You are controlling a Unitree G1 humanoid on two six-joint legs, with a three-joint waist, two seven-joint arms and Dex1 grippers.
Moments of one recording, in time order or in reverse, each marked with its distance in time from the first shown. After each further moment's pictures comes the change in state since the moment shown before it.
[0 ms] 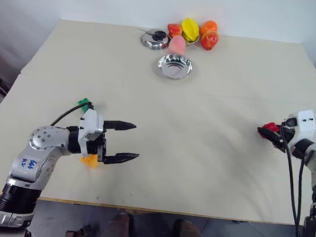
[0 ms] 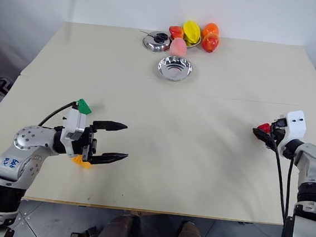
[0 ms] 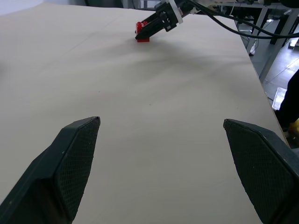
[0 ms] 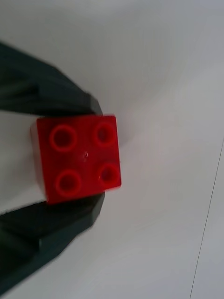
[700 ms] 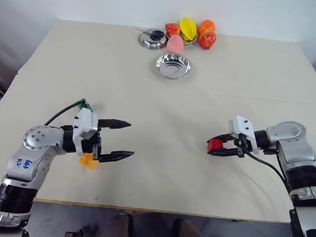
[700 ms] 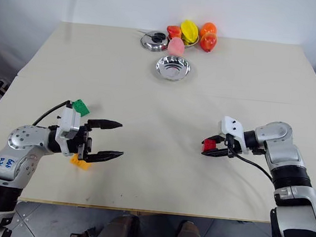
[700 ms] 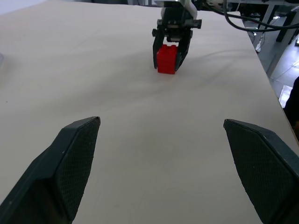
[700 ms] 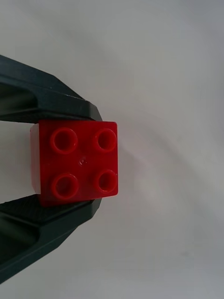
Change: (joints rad) left arm -0.007 0.014 0.030 0.055 0.002 -0.019 -0.023; right arm -0.154 0.067 0.409 -0.076 -0.102 -0.319 0.743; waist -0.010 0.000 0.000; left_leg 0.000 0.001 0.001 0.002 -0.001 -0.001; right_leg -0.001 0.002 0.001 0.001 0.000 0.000
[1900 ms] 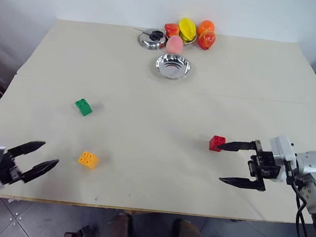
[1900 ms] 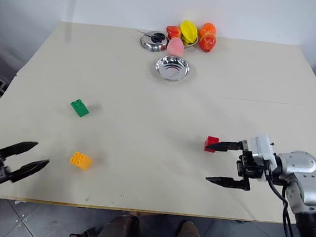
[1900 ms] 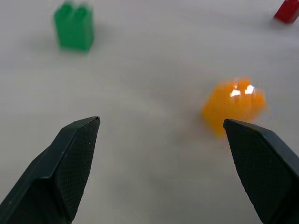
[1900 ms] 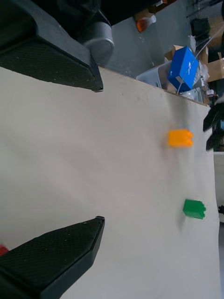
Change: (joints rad) left arm 0.539 0.108 0.552 0.266 -0.075 -0.041 -0.077; right arm 0.543 -0.138 -0.256 -0.608 0.542 0.062 -0.003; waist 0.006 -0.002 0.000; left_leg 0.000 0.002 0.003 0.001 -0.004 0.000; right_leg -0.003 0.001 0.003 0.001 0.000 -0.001
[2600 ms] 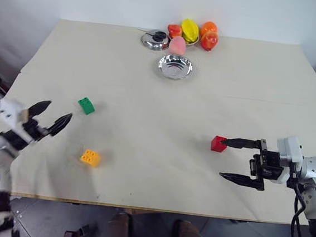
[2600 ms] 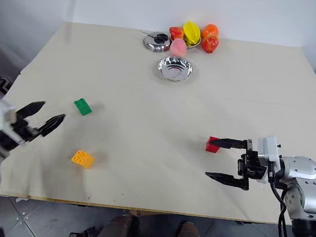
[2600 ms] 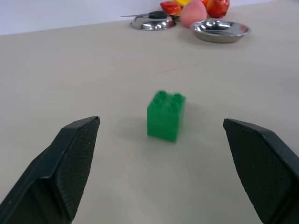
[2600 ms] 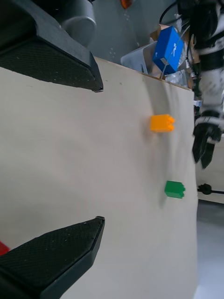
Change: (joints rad) left arm -0.592 -0.120 -0.198 0.277 0.190 -0.146 0.360; right arm 0.014 0.085 -0.088 -0.067 -0.003 0.047 -0.049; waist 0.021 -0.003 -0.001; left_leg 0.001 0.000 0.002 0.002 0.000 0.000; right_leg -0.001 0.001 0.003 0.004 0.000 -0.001
